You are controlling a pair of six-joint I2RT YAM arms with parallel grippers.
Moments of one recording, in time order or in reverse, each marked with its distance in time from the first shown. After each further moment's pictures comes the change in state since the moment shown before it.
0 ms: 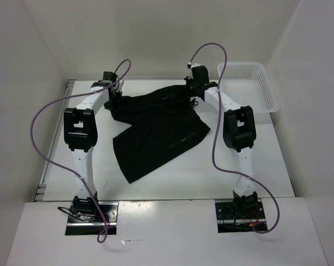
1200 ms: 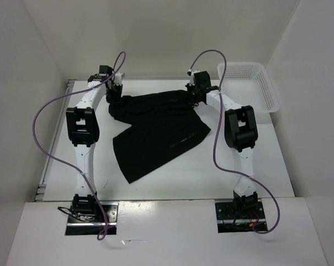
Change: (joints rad) left arm 0.046 0.158 0.290 -0.168 0.309 -0.003; right arm -0.023 -0.010 -0.106 -0.003 -0.103 -0.051
